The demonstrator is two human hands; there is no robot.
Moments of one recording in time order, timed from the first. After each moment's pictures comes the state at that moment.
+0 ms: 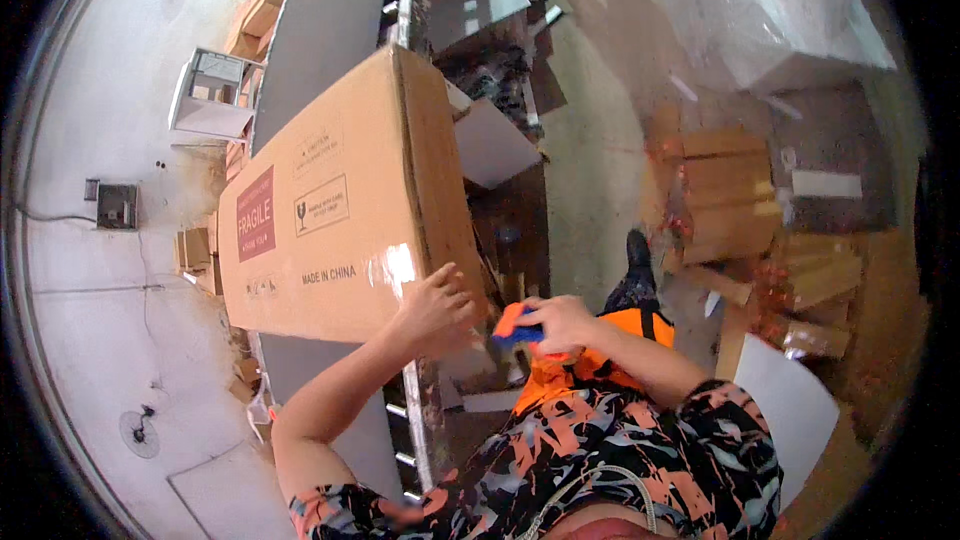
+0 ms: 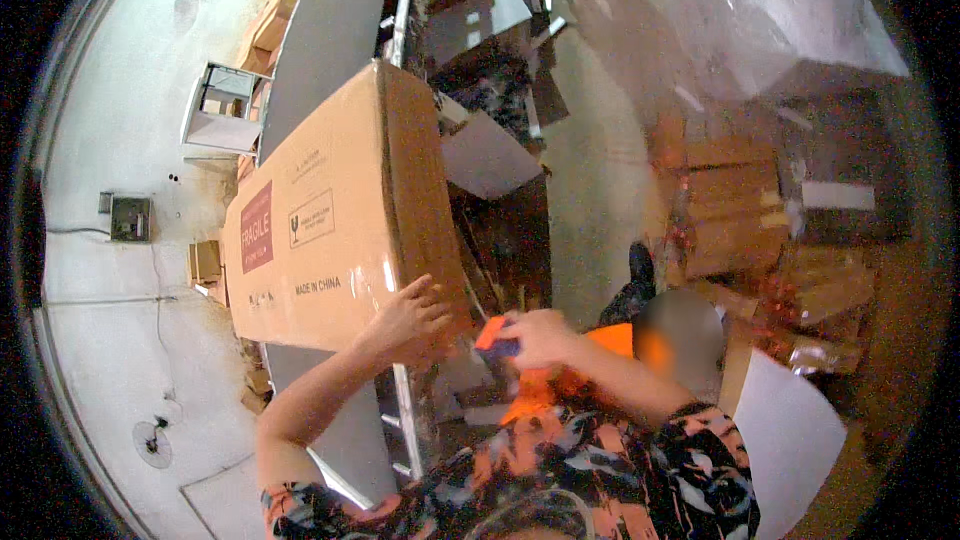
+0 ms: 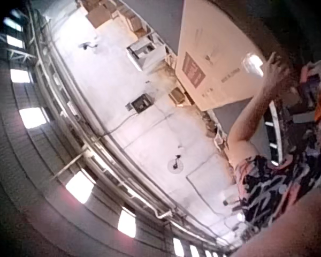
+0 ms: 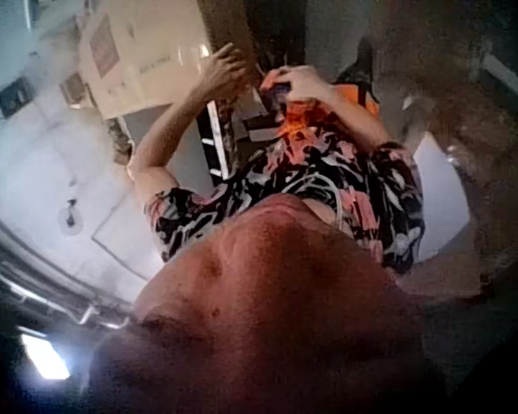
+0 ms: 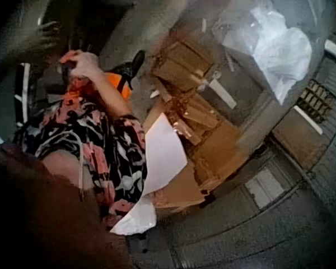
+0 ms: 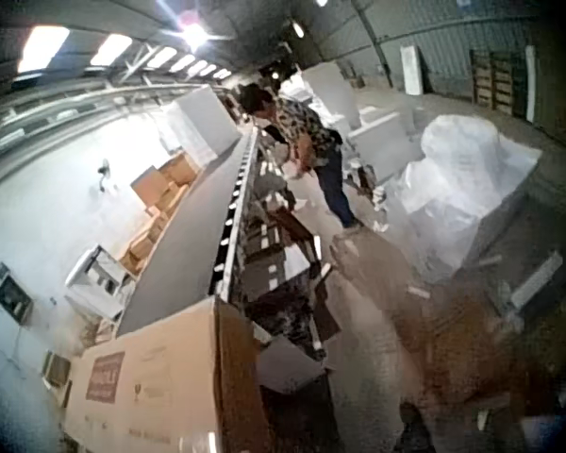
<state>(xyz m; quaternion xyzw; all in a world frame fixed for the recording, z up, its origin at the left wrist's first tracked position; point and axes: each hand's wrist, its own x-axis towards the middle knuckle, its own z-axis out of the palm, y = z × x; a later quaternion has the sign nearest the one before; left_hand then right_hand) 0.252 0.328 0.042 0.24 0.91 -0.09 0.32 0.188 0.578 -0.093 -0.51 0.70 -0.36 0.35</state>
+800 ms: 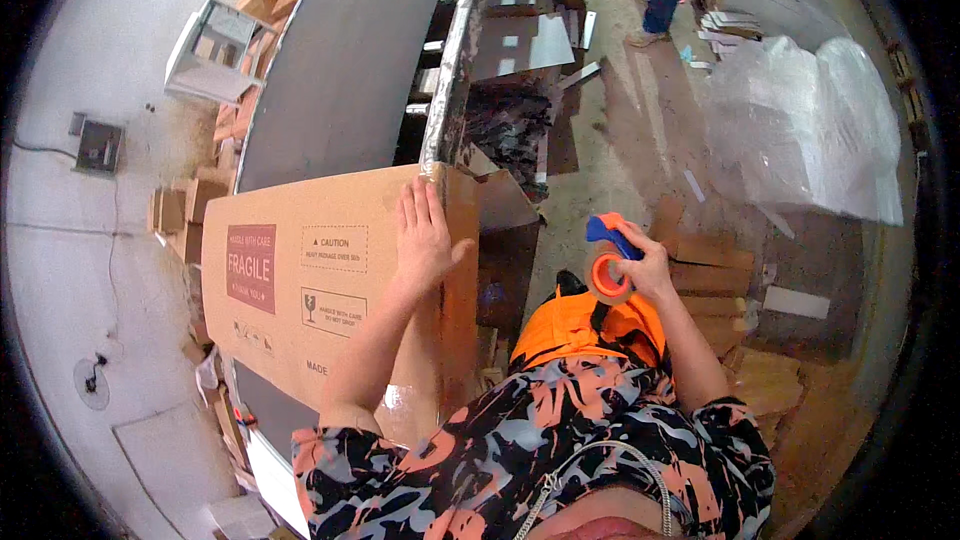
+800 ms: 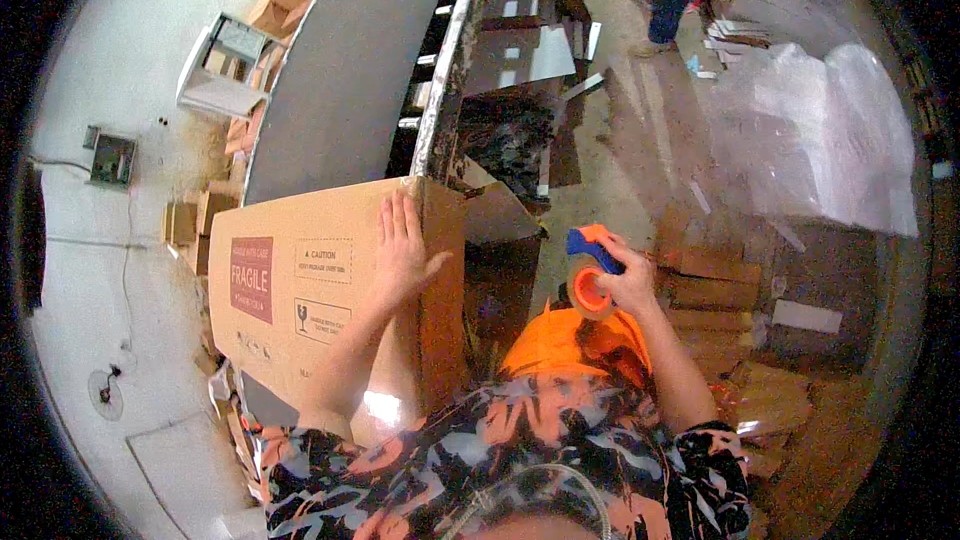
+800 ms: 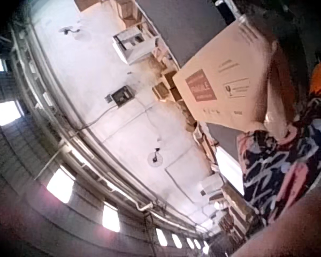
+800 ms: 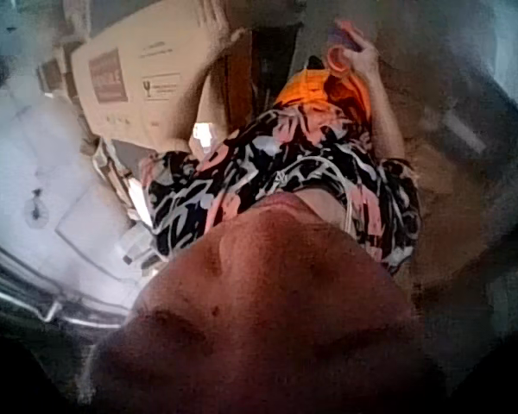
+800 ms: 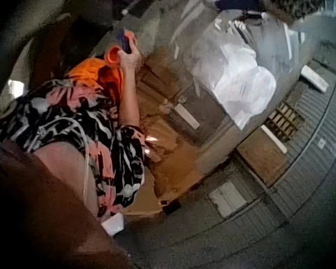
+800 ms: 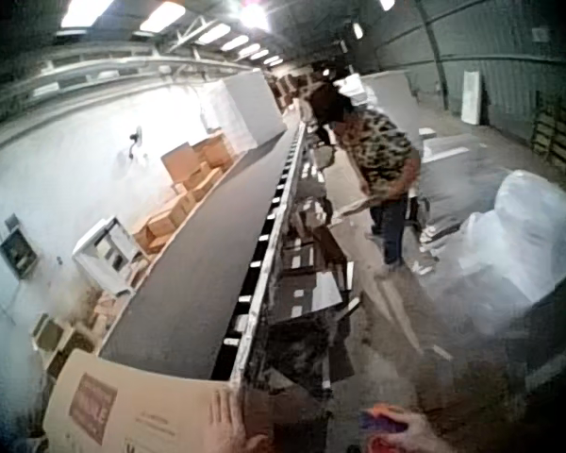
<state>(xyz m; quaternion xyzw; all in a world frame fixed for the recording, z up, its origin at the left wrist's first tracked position) 0.022 0.185 0.017 -0.18 0.98 -0.04 0.03 -0.151 0.523 -0.086 -0.17 0.76 -0.56 0.30</state>
